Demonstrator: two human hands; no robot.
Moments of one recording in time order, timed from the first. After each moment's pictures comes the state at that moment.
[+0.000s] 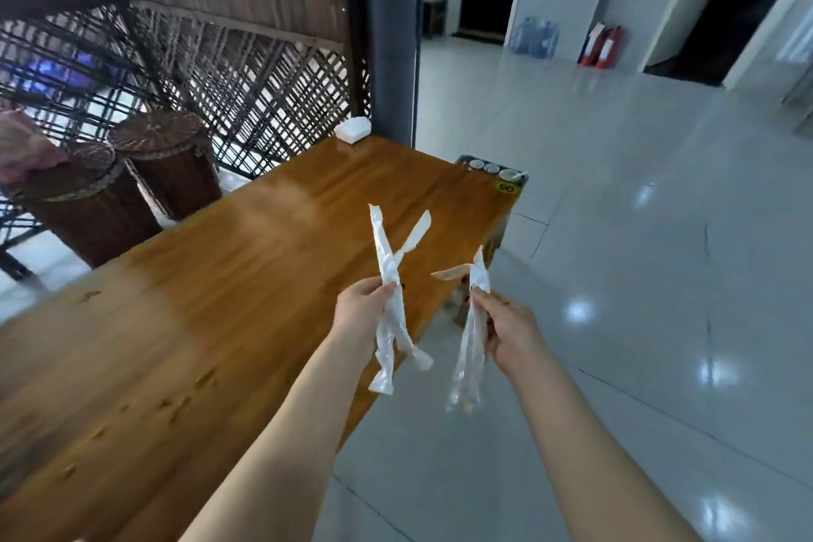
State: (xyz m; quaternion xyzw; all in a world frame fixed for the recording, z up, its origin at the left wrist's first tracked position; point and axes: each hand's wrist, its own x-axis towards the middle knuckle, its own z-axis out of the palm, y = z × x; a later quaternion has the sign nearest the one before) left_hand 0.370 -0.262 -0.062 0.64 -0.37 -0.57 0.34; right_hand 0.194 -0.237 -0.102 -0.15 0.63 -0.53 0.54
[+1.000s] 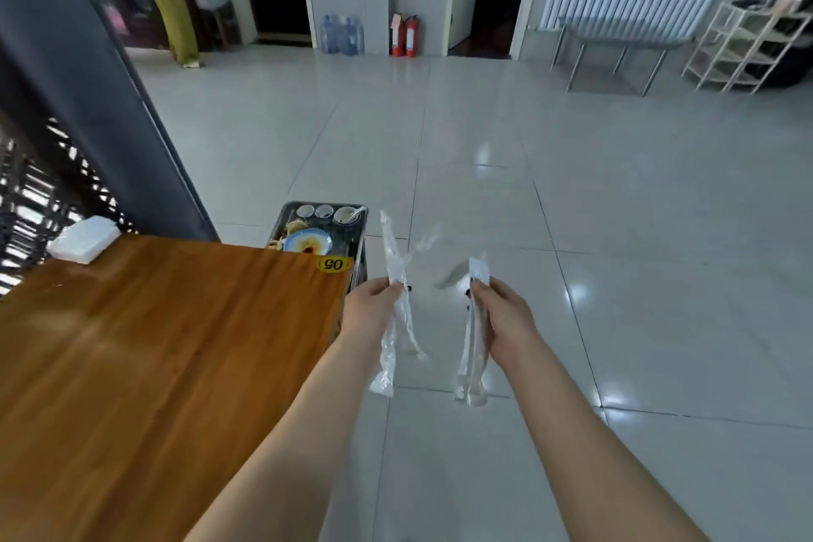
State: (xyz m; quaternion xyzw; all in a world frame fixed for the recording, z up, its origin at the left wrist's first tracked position) left_hand 0.011 -0.505 -0.082 0.51 -0.56 -0.61 0.23; right_hand -0.127 -0.405 -0.102 -0.05 0.64 -0.66 0.38
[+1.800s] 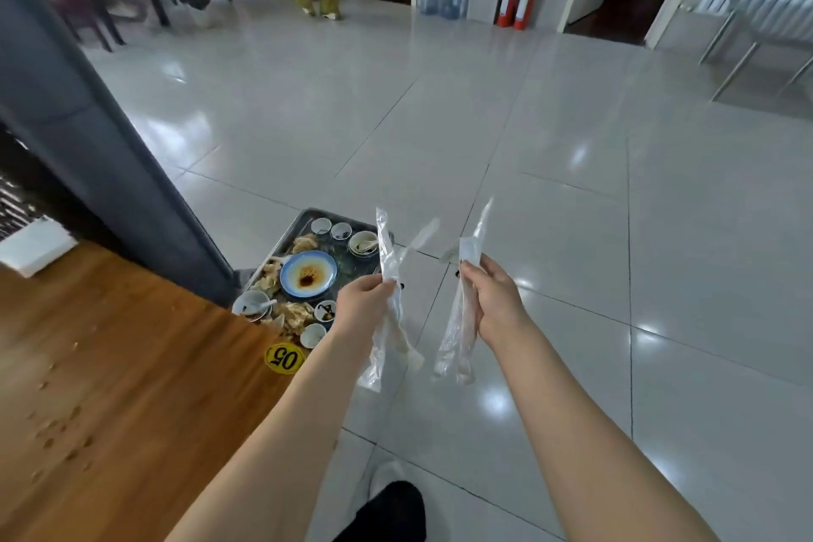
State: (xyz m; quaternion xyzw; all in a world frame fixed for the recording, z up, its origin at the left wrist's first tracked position) left_hand -0.220 -0.735 -0.115 0.60 -0.45 -0.60 0.29; right_hand -0.381 -0.700 -0.124 -0.11 0.60 -0.62 0.49
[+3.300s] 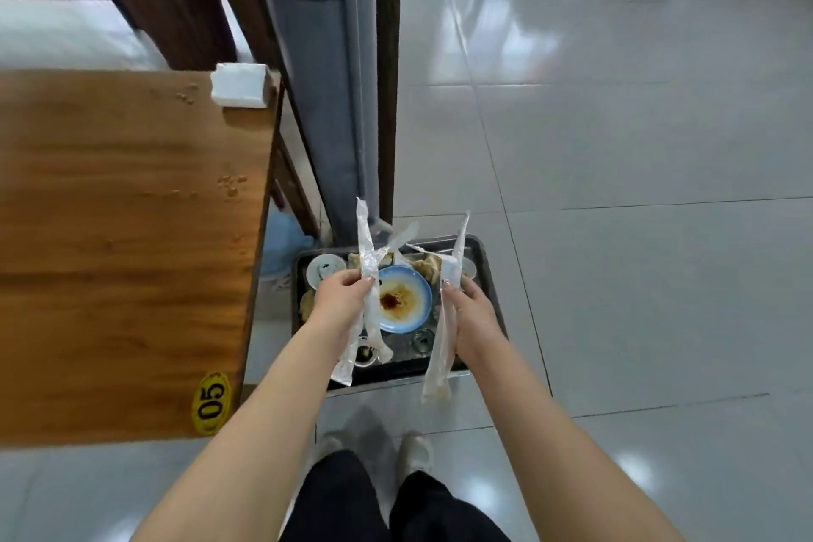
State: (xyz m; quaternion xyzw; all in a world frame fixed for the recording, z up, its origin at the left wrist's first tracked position) left_hand -0.196 -1.015 -0.212 0.77 -0.02 -0.42 0.48; right_hand -0.332 -1.123 -0.236 -0.38 0.56 -0.13 0.73
